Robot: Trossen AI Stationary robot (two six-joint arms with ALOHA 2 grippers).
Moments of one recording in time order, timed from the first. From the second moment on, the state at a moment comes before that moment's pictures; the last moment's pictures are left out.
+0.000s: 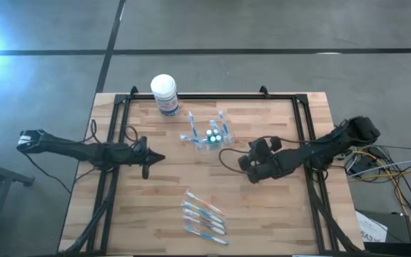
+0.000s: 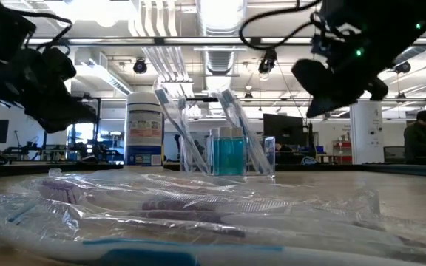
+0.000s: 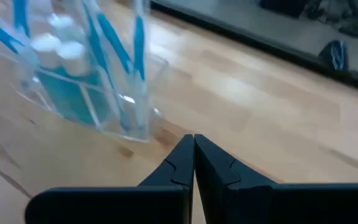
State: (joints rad) left arm -0.10 0.53 0.02 0.11 -0.24 -0.41; right arm 0.29 1.46 0.77 -0.57 0.98 1.16
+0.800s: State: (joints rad) left arm -0.04 1.12 0.21 0.38 -0.39 -0.37; right arm -0.01 1.42 0.36 0.40 0.70 0.51
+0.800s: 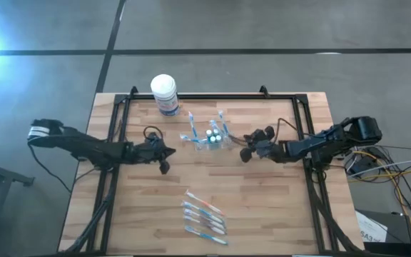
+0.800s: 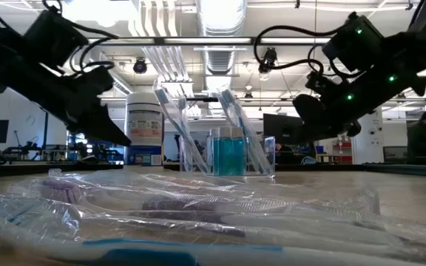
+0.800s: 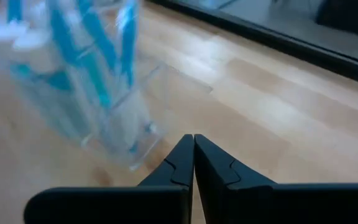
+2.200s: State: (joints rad) left arm 0.07 1.45 0.45 0.41 -0.38 -0.33; right arm -0.11 1.69 0.46 0.61 0.49 0.44
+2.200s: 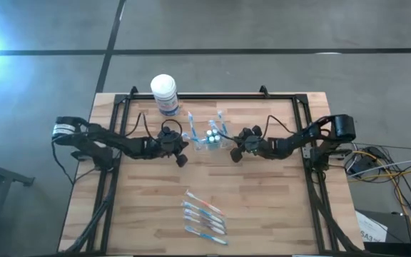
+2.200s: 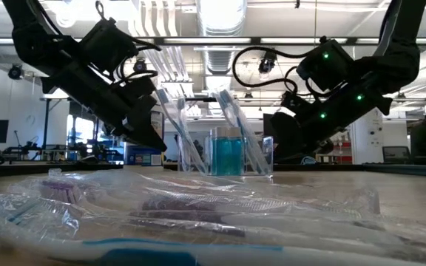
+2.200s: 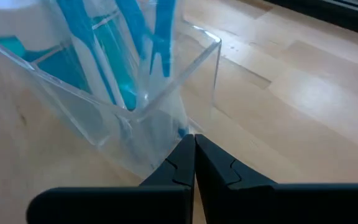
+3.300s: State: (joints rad) left arm 0.09 1.45 0.45 0.39 -0.39 -0.33; right arm -0.04 1.71 0.51 0.60 0.45 0.49
